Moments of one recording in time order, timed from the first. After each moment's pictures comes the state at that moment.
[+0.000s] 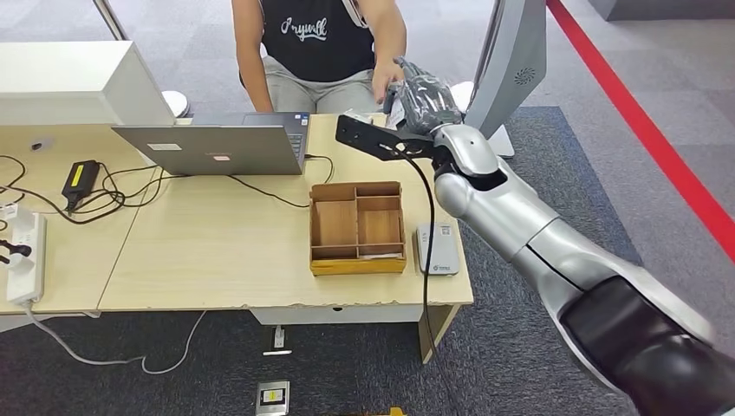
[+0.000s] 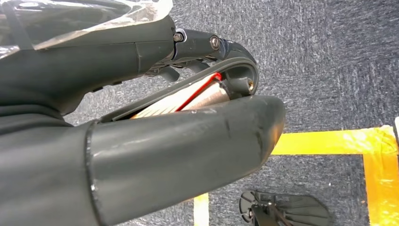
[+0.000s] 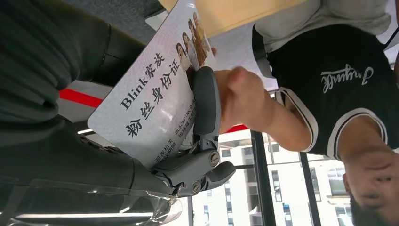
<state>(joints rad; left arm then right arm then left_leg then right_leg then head) -0.11 0.09 -0.97 -0.21 0.72 0.40 -0.06 -1.11 -0.15 0.94 -0.86 0.59 -0.18 0.37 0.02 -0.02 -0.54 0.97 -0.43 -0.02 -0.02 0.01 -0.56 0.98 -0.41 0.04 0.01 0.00</state>
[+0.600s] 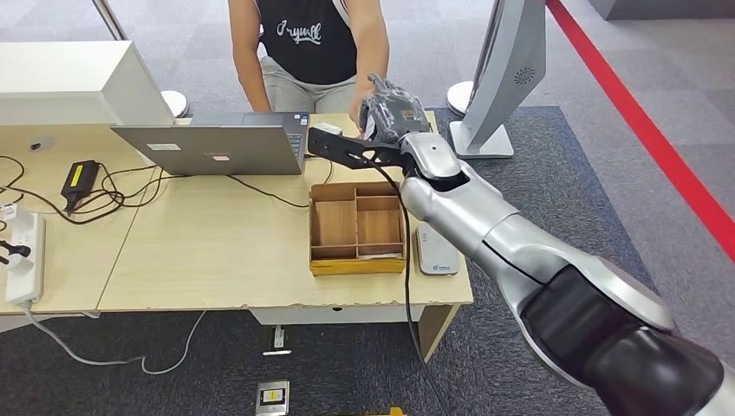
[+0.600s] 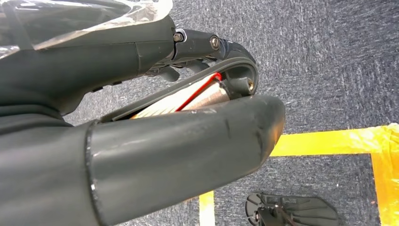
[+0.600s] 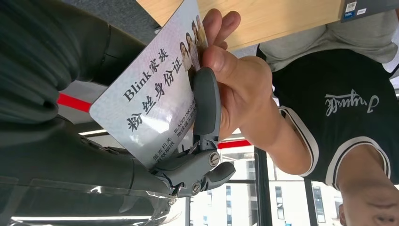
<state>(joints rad) -0.11 0.09 -1.00 -0.21 0.71 0.40 -0.04 -1.17 0.01 1.03 -0.61 0.56 -0.22 0.35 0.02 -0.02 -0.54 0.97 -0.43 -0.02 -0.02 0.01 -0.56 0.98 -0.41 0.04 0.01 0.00</state>
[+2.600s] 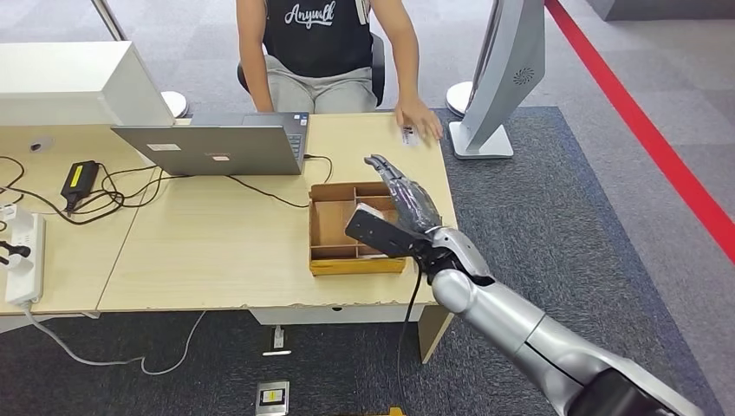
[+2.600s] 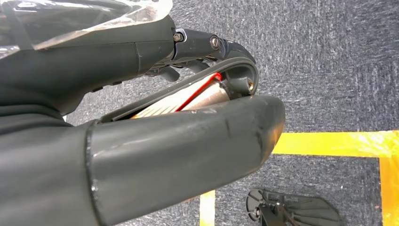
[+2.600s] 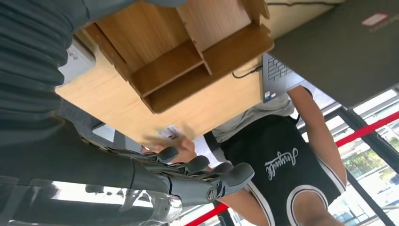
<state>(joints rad) -0.10 0.09 -1.01 -0.21 0.80 0.42 -0.05 -0.68 -0.22 0.89 -1.15 0.33 -0.34 0.14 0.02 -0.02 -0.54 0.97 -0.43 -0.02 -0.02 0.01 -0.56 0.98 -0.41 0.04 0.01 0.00</state>
